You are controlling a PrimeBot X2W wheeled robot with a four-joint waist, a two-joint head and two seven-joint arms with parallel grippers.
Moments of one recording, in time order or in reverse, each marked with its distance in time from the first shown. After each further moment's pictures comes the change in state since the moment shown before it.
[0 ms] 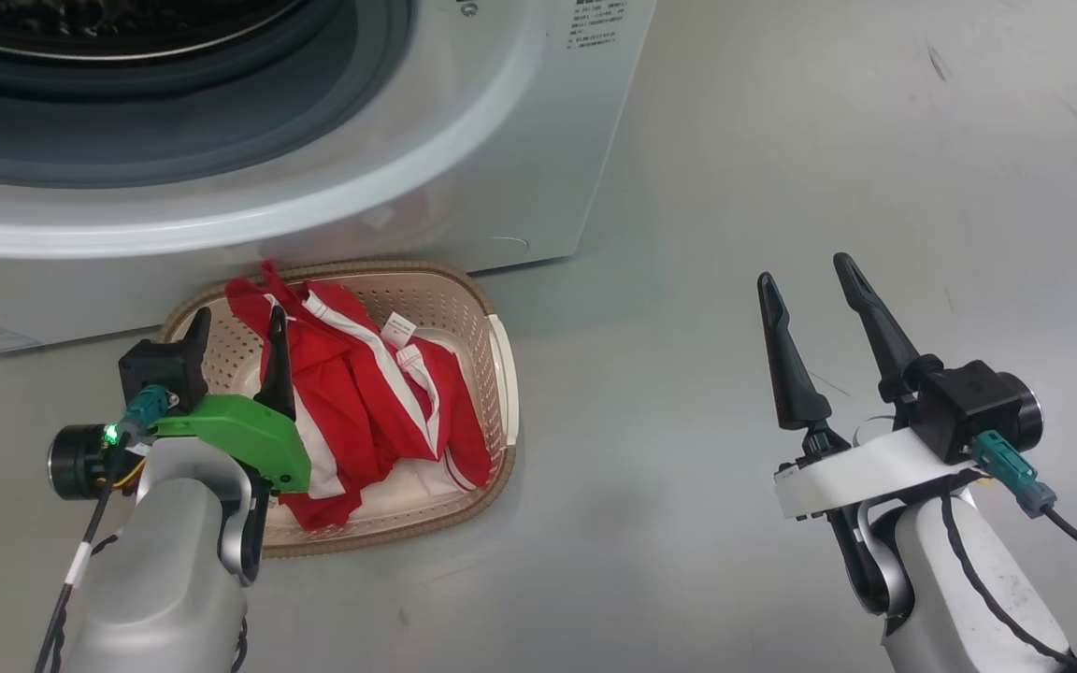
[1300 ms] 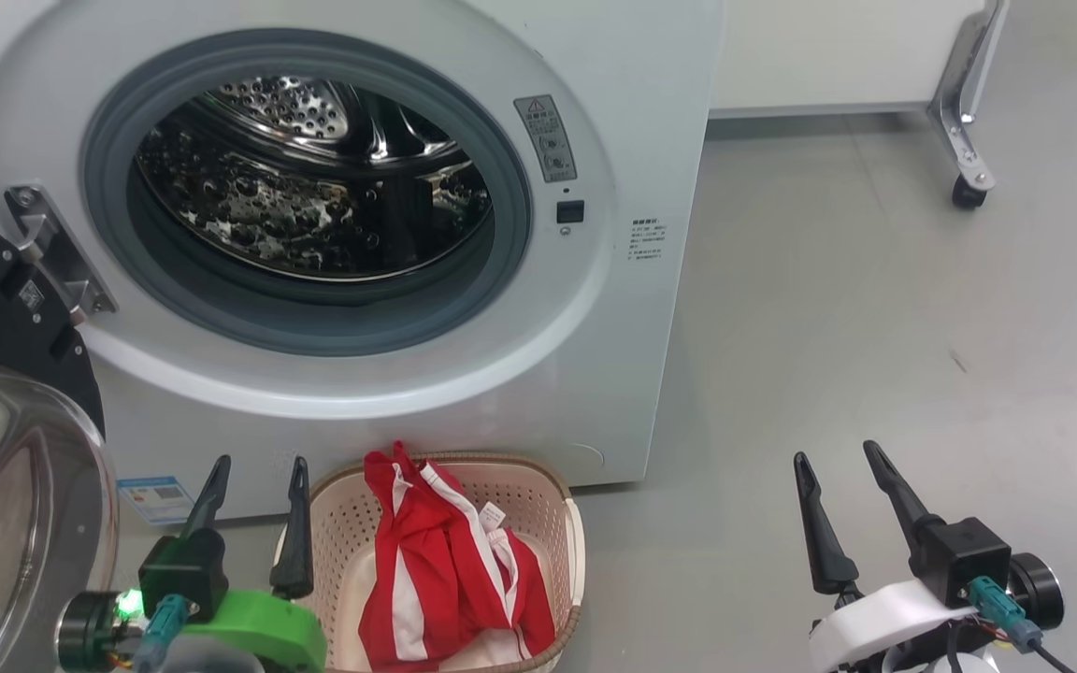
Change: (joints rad) left arm 0.472 0.017 0.026 -0.509 0.086 0.046 0.002; right arm 0.258 -0.021 -0.031 0.055 -0.022 -0.046 0.000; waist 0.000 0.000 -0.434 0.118
